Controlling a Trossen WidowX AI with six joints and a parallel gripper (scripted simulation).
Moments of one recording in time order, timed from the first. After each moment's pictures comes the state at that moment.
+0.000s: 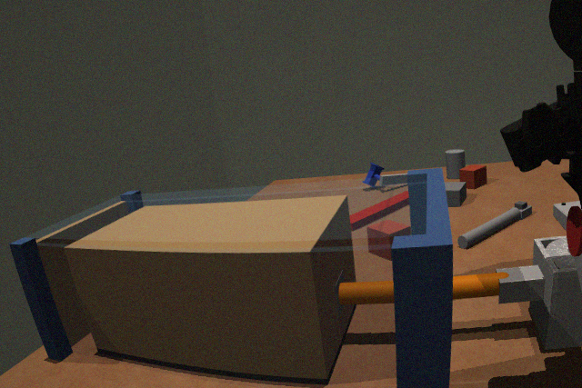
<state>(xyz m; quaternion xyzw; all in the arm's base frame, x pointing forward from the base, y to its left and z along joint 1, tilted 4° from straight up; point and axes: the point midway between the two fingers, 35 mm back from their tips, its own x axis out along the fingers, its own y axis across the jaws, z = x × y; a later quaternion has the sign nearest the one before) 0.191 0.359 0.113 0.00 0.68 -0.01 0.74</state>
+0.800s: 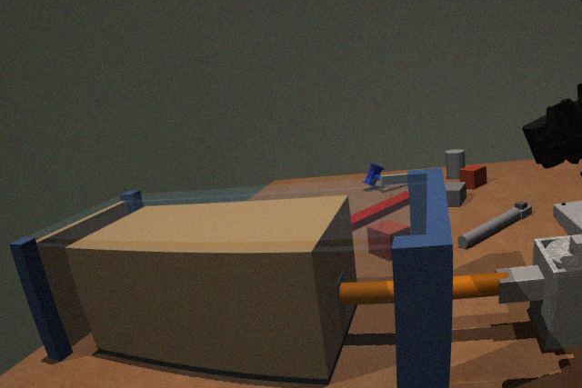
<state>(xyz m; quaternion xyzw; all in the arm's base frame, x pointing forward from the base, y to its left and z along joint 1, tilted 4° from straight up) 0.173 0.360 0.112 0.01 0.67 -0.01 0.74</state>
